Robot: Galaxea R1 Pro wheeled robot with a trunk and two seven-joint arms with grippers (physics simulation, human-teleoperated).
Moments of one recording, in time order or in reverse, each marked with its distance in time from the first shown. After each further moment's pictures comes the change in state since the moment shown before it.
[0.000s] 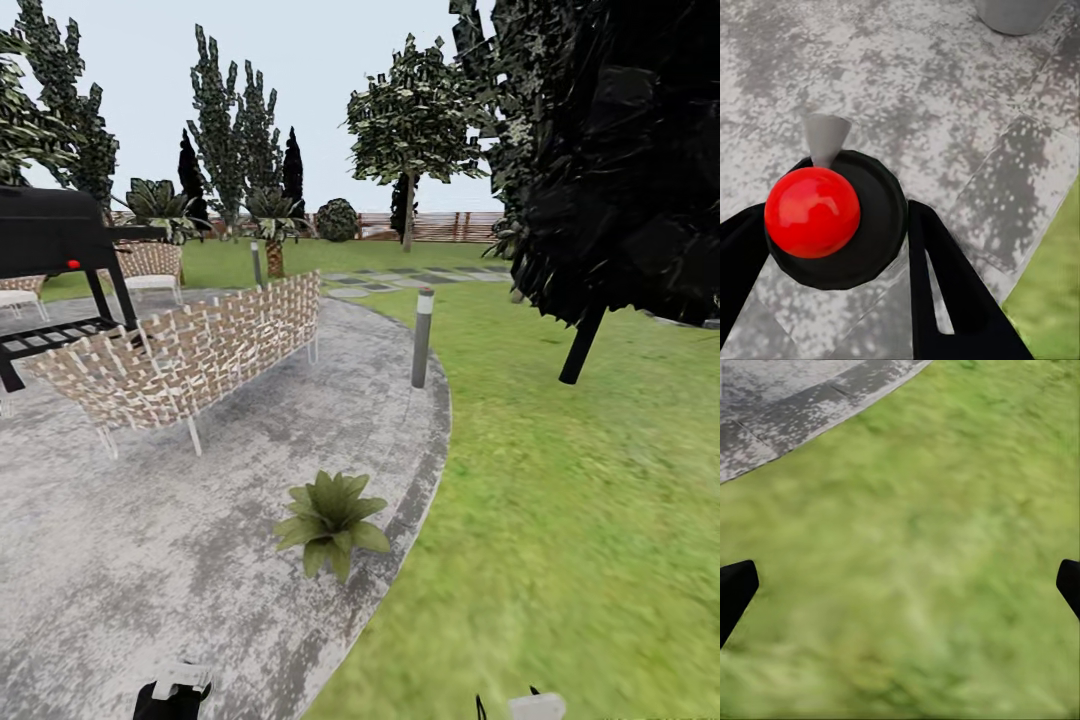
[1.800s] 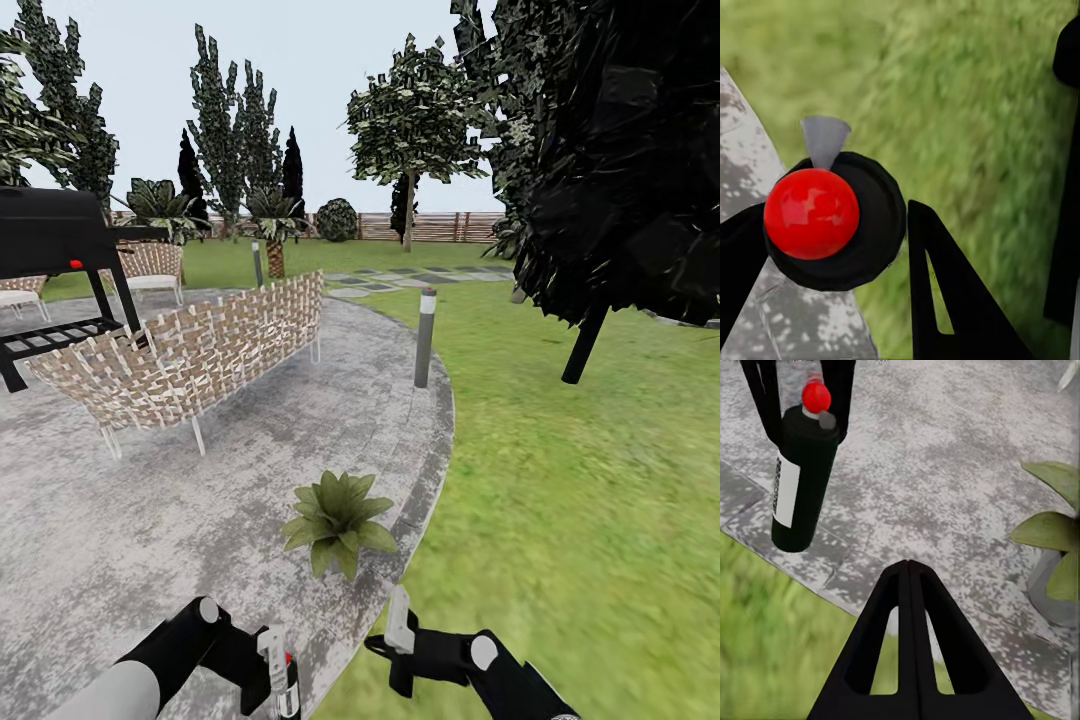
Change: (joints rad) left arm -0.192 -0.114 -0.177 -0.240 -0.661 0.284 -0.842; right arm -0.119 0.079 0.123 -0.494 0.393 0.233 0.959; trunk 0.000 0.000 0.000
